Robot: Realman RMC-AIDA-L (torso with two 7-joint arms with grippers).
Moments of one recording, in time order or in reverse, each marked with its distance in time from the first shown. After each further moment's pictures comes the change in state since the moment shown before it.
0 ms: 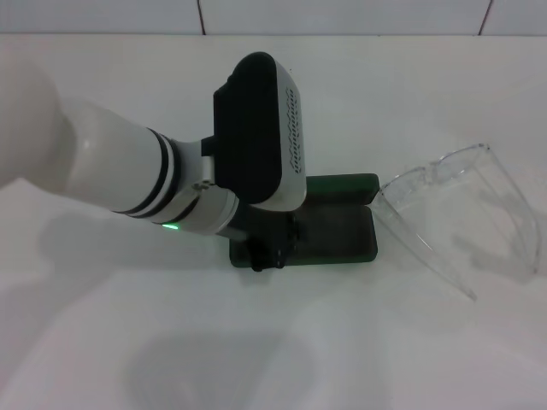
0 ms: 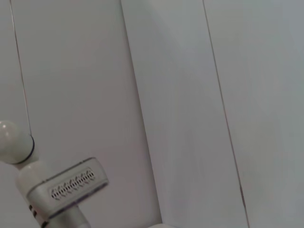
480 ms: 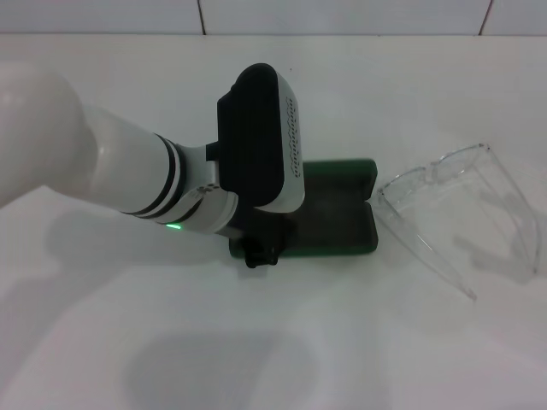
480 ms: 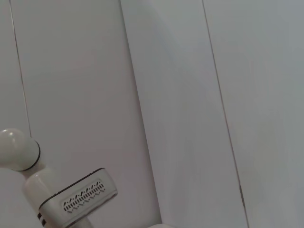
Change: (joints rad) left arm -0.032 0.000 0.019 -0.103 0.027 -0.075 0.004; right arm -0.002 0.000 0.000 0.000 0.001 0.000 0.000
